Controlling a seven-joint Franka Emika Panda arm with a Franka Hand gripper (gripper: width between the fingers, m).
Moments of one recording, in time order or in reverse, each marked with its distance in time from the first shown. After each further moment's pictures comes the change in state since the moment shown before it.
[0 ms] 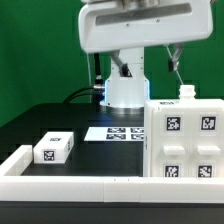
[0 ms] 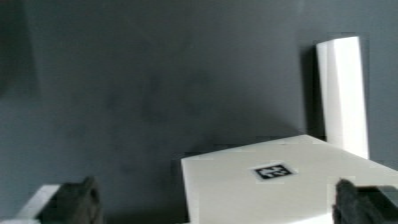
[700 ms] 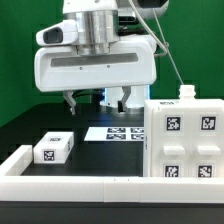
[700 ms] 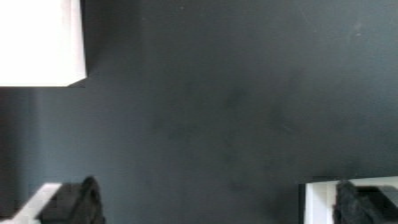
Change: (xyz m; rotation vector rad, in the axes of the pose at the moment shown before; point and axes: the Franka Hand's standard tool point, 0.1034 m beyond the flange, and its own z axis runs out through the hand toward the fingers) arm 0.002 0.080 0.048 -0.070 0.113 -0.093
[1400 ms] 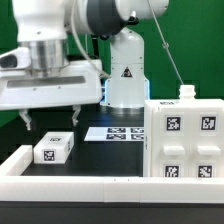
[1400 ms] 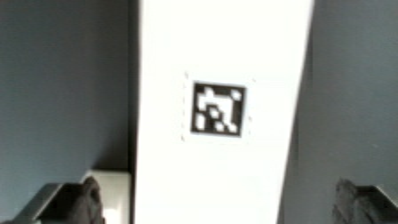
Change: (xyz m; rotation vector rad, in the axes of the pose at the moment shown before) arm -0.060 0.096 0.042 -0.014 -0.001 -0.070
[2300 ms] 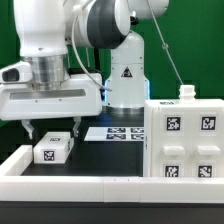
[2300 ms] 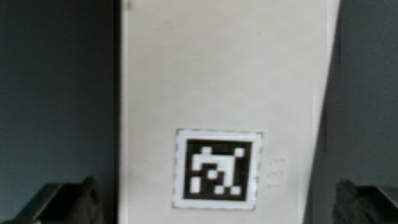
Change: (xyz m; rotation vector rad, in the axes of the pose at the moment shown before) arm -0.014 0.000 0.027 -0.012 -0.025 0.019
